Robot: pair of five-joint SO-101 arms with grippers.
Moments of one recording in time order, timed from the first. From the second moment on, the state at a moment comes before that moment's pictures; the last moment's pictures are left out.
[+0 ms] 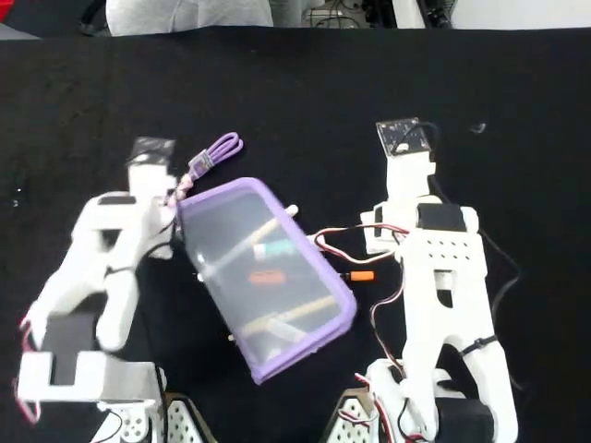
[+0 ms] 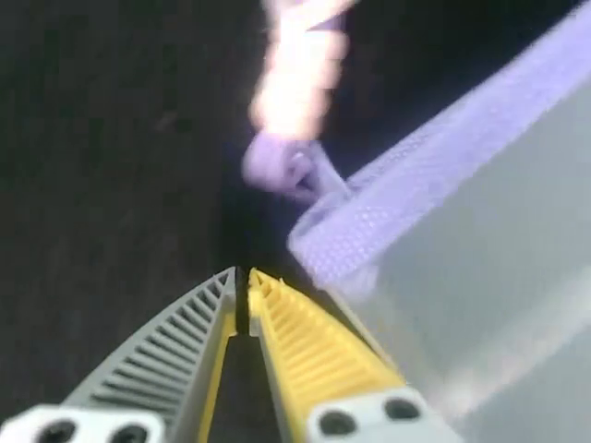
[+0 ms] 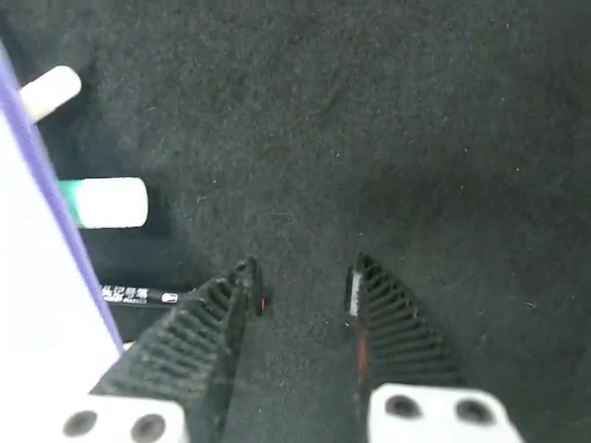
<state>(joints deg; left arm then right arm) -5.9 -0.9 38.0 45.8 -10.8 3.7 -28.6 44.2 62.4 12.4</state>
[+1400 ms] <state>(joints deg) 15.1 26.3 -9.4 62.8 -10.7 12.1 -8.8 26.5 62.9 12.4</state>
